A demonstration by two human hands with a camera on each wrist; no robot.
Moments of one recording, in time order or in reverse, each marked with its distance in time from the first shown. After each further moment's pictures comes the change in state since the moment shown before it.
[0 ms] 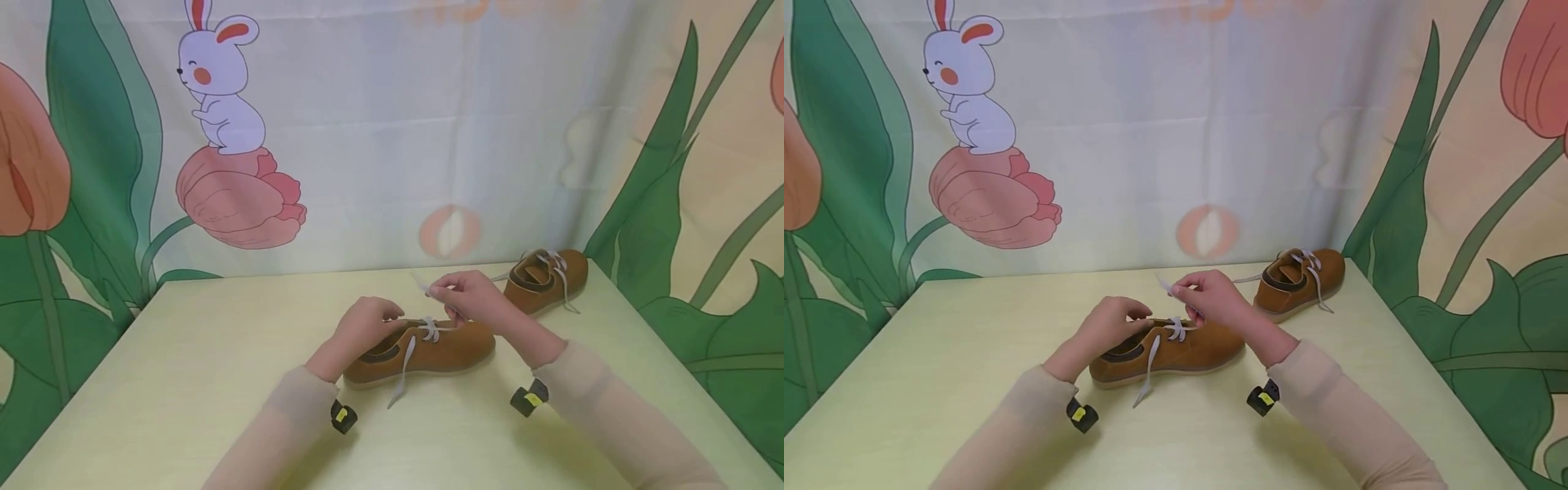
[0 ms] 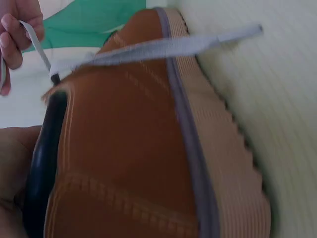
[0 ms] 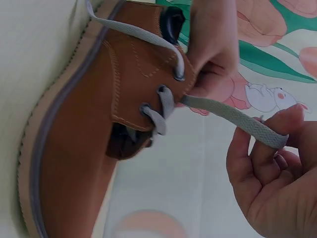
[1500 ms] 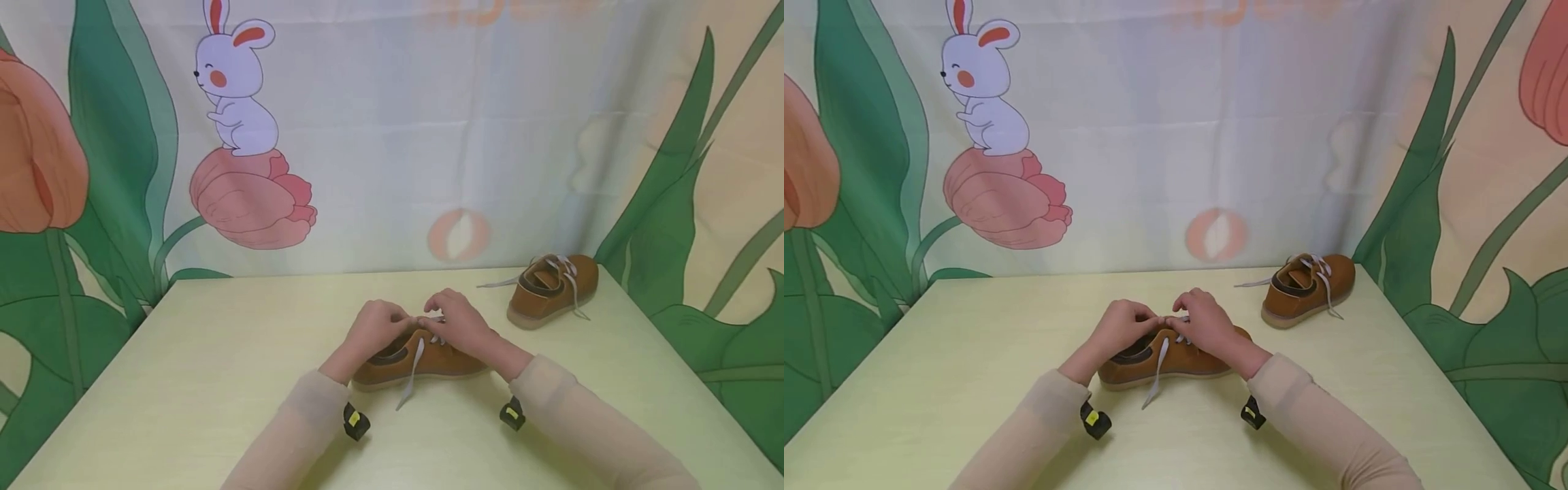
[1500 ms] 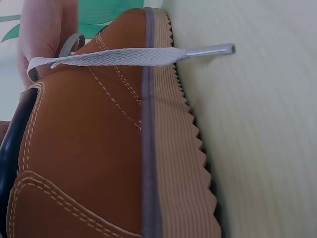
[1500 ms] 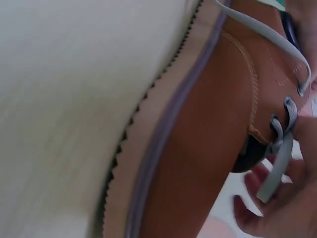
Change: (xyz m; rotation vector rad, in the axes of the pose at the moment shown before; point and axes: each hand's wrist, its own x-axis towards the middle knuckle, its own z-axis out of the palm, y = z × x) left_hand 0.003 -0.007 0.010 -0.102 0.068 -0.009; right_hand 0.031 0.049 0.049 -0.464 0.070 -0.144
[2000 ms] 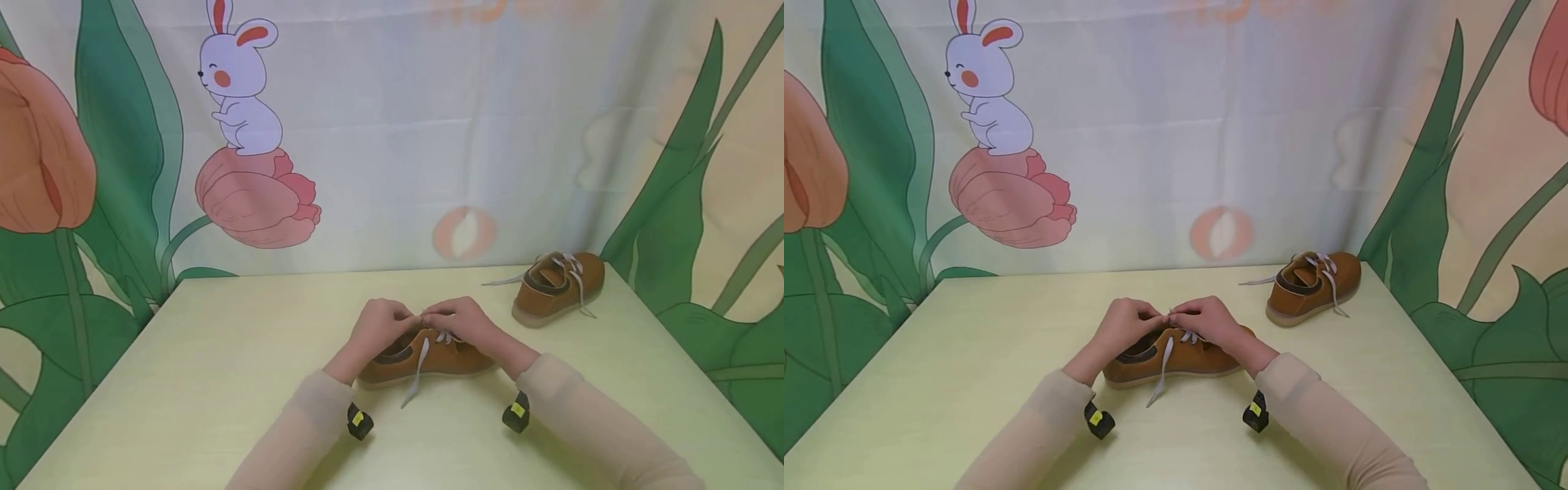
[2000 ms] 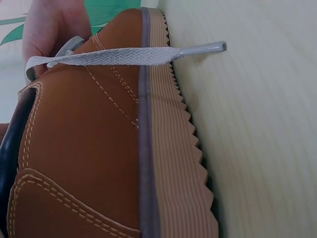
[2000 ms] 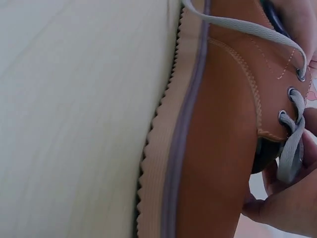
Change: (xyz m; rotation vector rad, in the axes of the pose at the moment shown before) left_hand -0.004 0.001 0.000 -0.020 0.048 -0.016; right_hand 0.006 0.015 0.005 0.468 -0.073 0.178
